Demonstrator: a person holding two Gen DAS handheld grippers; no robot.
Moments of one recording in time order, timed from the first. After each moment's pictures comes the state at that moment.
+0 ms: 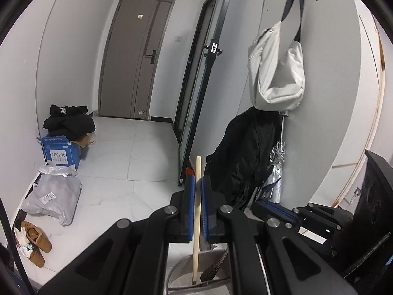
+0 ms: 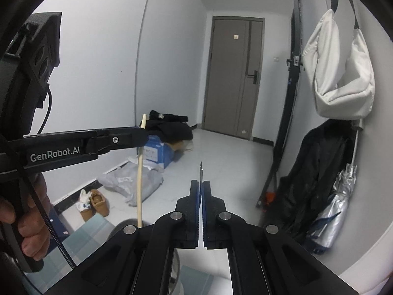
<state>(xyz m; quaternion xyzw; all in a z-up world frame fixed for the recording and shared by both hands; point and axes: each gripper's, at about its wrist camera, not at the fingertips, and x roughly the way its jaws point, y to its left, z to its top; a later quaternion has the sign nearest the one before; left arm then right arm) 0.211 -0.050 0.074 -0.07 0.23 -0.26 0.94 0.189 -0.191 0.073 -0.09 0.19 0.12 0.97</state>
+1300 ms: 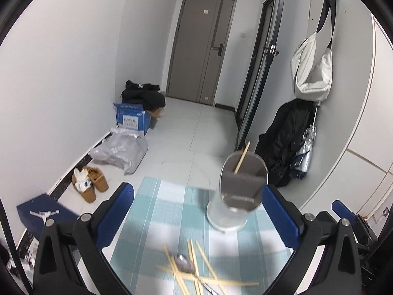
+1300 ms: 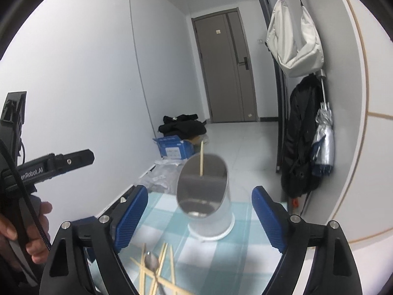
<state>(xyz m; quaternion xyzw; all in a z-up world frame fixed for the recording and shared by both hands) 0.053 -0.001 0.063 -0.10 0.29 -0.05 0.95 0.005 -0.206 0.063 0.05 0.21 0.13 0.97</state>
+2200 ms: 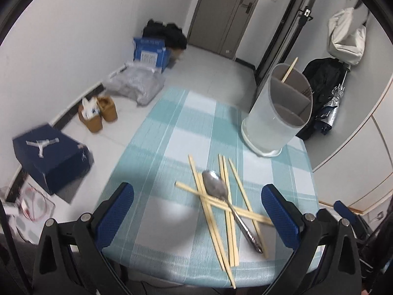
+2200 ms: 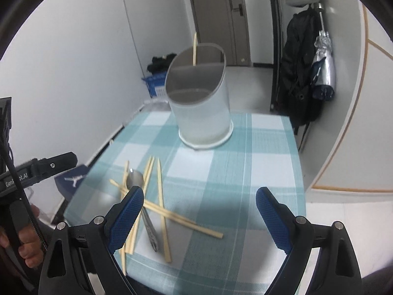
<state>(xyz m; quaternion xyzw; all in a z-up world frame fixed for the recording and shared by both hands) 0.023 0.039 -0.057 -0.15 0.42 -0.03 0.90 -0.016 -0.187 -0.056 0.01 0.37 0.11 0.92</state>
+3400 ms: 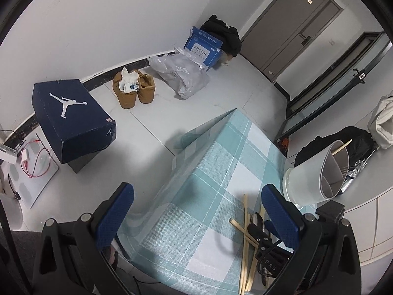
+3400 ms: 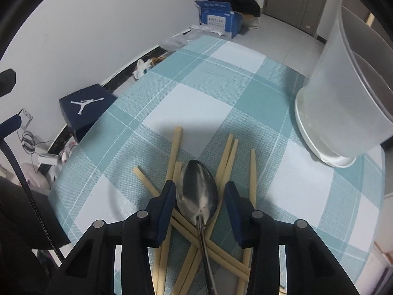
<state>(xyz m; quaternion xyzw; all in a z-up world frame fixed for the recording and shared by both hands) 0.045 0.148 -0.064 -0.31 0.42 0.06 0.85 0.082 -0.029 -0.132 -0.14 0.52 0.21 0.81</state>
